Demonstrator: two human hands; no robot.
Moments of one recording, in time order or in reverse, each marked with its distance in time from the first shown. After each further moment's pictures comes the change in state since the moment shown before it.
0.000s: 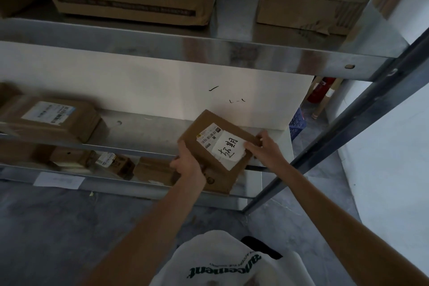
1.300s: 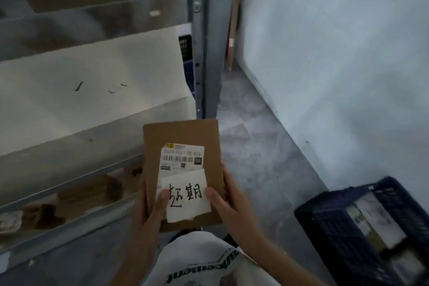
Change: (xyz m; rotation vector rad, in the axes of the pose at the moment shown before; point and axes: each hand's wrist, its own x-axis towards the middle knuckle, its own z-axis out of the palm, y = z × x) left_hand -0.150 -0.069 -0.076 0.623 -0.818 0.252; right_hand -0.245 0.056 0.000 0.757 0.262 0.047
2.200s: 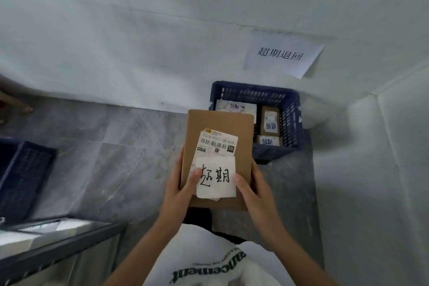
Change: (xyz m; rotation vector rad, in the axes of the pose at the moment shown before) left_hand -0.090 -0.161 0.372 0.518 -1.196 -0.250; right_hand -0.205 0.082 -0.299 0.402 1.184 0.119
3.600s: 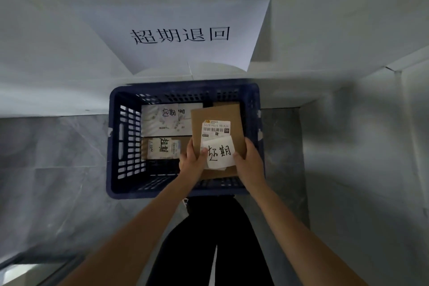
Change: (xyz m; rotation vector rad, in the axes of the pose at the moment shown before) left_hand 0.422 -0.205 0.313 0.719 -0.020 -0.527; right_hand 0.431 0.119 -0.296 -0.399 0.187 0.316
